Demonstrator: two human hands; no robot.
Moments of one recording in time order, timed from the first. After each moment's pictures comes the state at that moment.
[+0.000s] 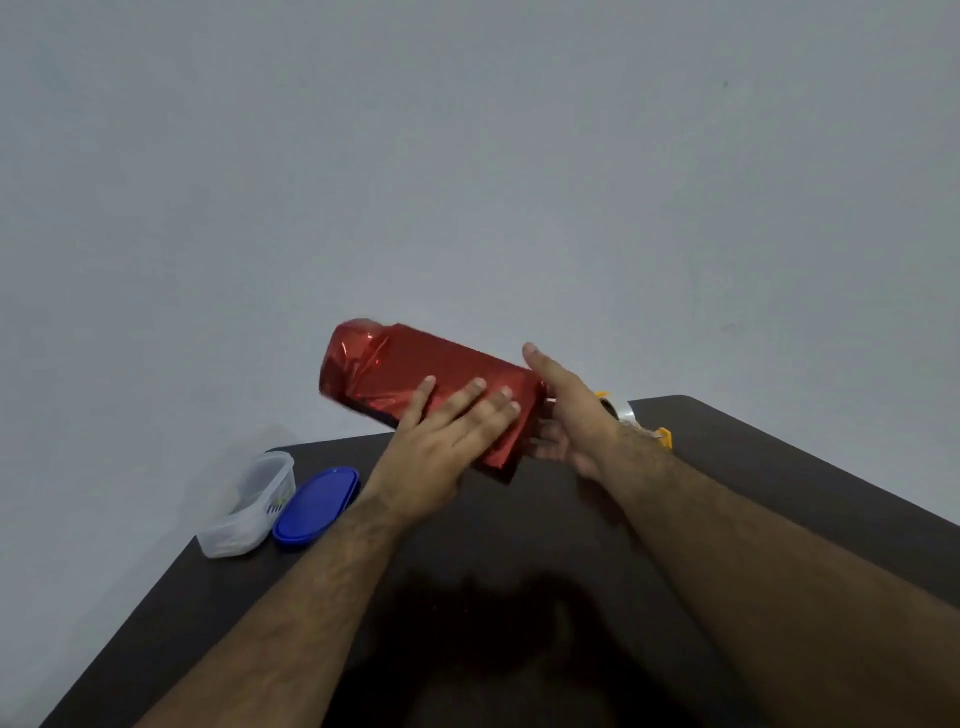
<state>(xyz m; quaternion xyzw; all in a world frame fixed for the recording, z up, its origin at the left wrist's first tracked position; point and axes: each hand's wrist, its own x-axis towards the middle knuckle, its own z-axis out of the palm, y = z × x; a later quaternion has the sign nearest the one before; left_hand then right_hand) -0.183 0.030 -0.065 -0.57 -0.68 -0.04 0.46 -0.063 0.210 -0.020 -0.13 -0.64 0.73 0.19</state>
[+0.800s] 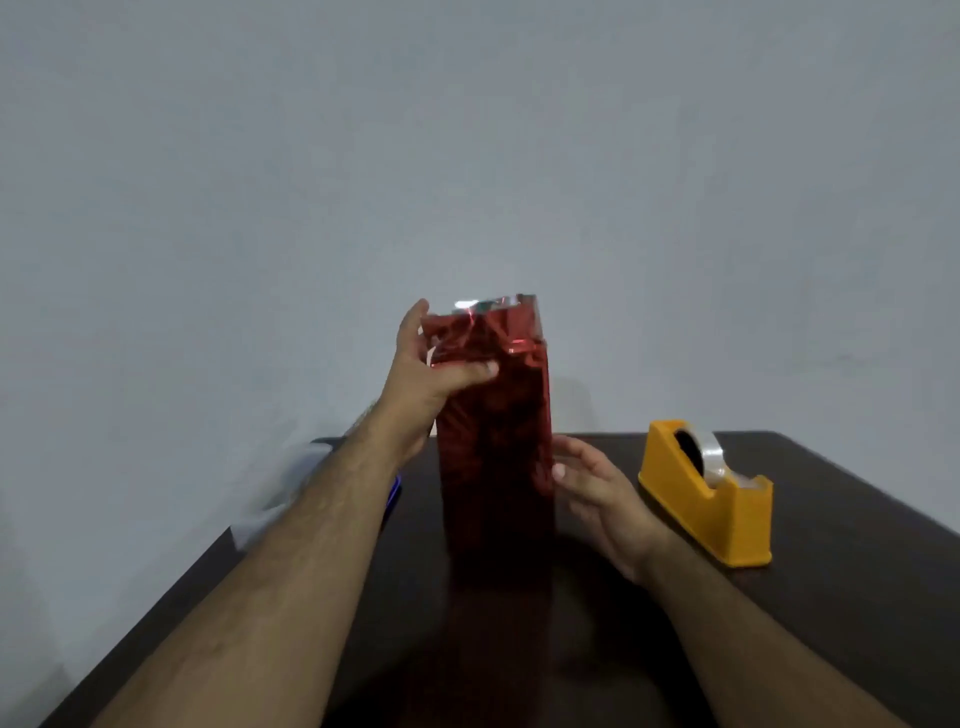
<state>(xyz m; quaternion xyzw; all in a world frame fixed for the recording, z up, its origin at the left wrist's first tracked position) -0.235 0.022 0.001 -0.31 -0.61 -0.73 0.01 -0.114 0.230 -0.114 0.01 -0.66 0.74 0.15</state>
